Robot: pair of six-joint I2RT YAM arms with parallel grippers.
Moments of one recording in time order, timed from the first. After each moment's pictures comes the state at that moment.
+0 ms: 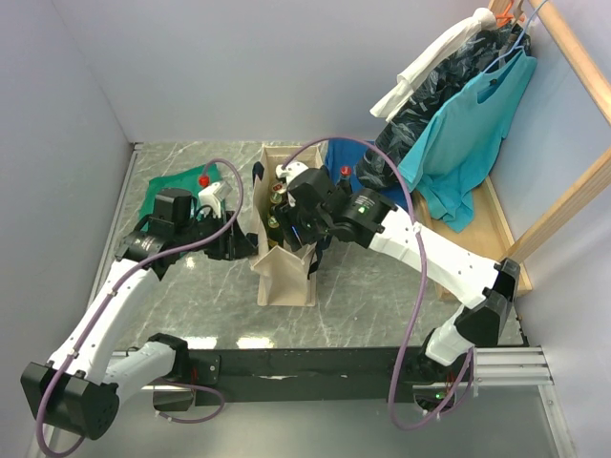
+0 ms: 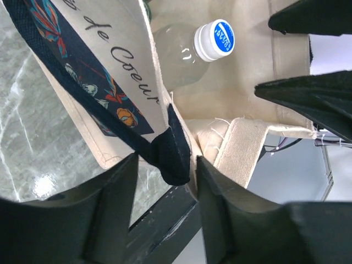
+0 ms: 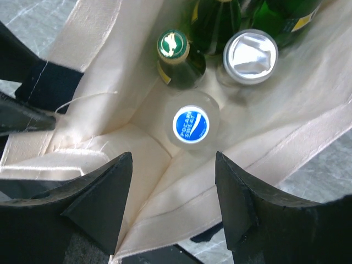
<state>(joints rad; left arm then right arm) -0.29 1.00 0.96 -0.66 0.63 -0.32 0.96 1.57 1.65 -0.90 0.18 0.26</state>
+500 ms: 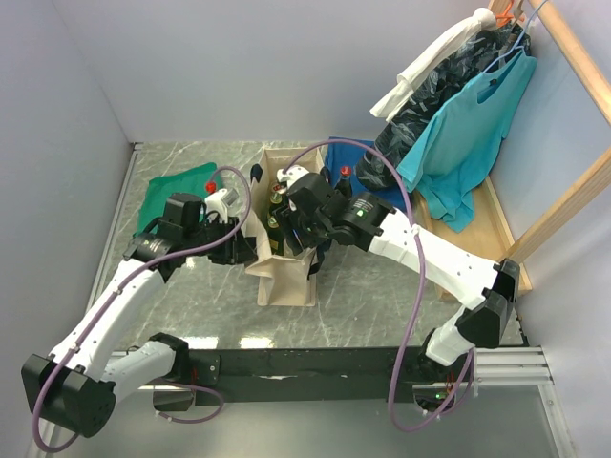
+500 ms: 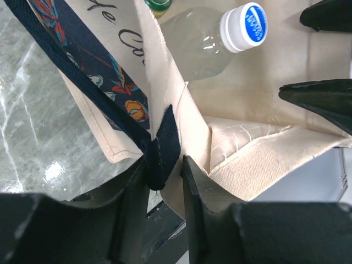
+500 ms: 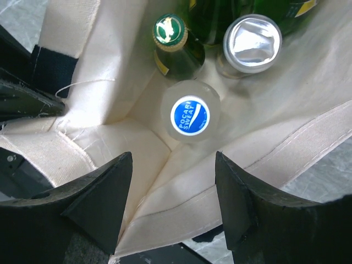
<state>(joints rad) -0.35 1.00 0.92 -0.65 0.54 -0.34 0.97 1.55 1.61 -0.90 0.19 0.28</state>
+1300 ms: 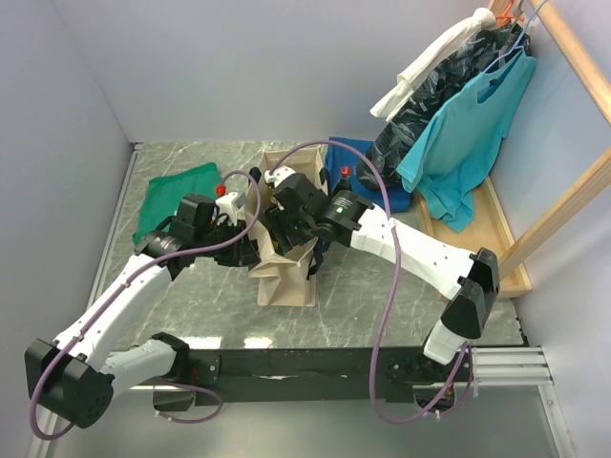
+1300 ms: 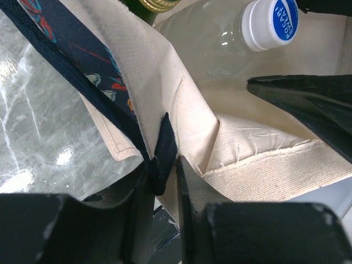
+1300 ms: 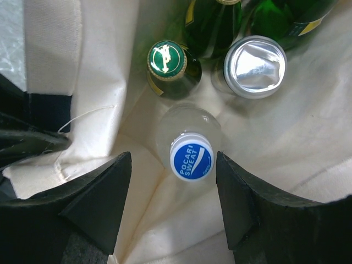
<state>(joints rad) -0.43 1.06 0.92 -0.65 0.44 -0.36 0.97 1.65 1.64 -0.84 0.22 0.25</state>
